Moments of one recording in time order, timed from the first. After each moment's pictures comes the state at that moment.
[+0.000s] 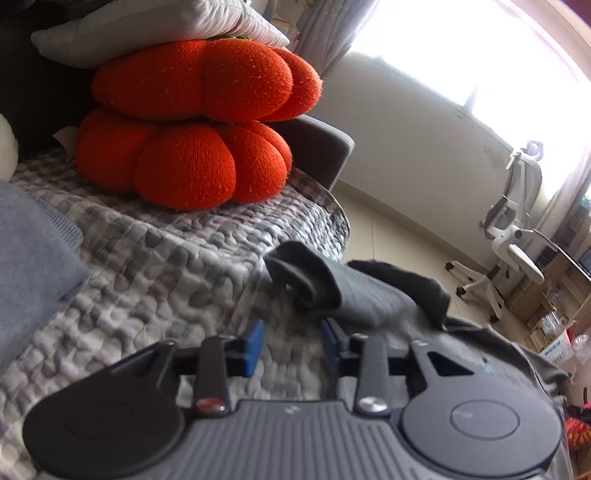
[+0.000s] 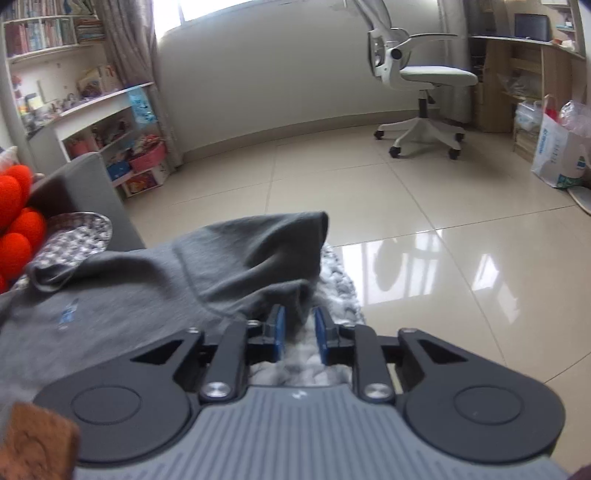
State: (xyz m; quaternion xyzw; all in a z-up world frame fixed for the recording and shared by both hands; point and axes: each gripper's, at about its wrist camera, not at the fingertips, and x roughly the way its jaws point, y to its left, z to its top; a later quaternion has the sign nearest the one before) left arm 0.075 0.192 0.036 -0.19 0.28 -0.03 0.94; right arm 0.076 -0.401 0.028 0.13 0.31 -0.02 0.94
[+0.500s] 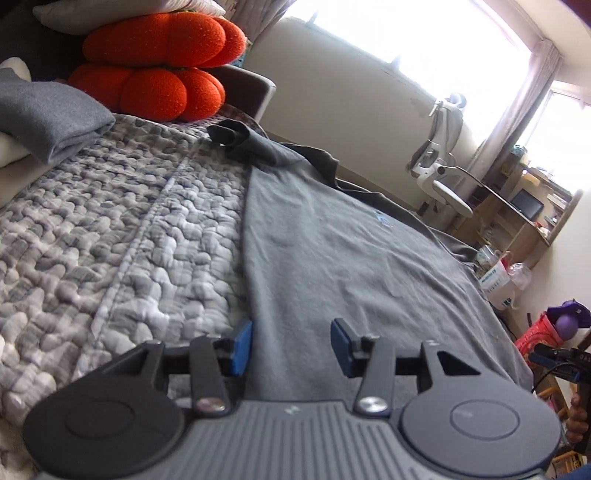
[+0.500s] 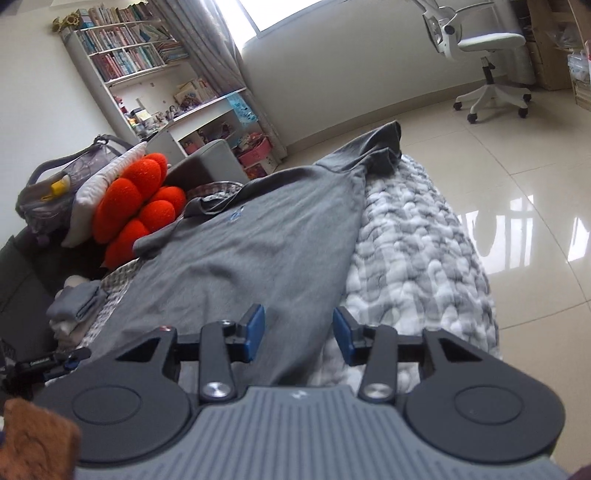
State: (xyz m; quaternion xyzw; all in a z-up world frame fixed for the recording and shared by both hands) left arm -0.105 0.150 0.003 -0.18 0.32 -0.14 0.92; right arm -0.126 -0.373 0.024 0.22 0.29 0.15 0.92
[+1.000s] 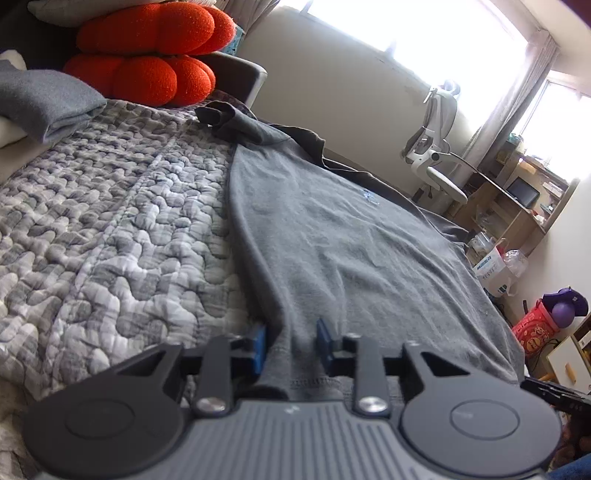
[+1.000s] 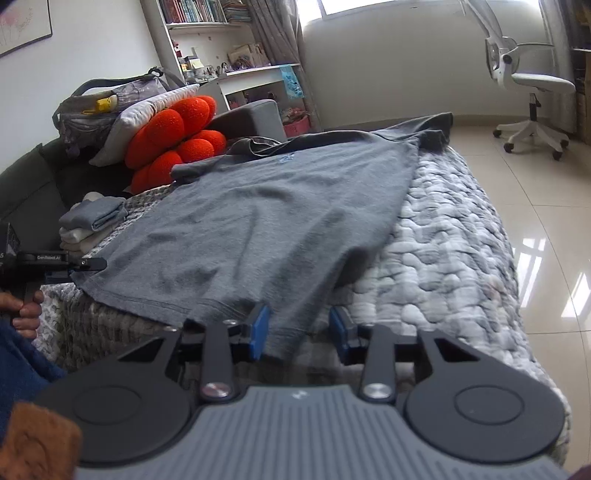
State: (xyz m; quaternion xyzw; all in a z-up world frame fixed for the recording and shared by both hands) left arm -0.121 0.137 -0.004 -0.19 0.34 -0.14 0.91; right arm -0.177 -0.321 -0.004 0.11 0.30 0.19 0.93
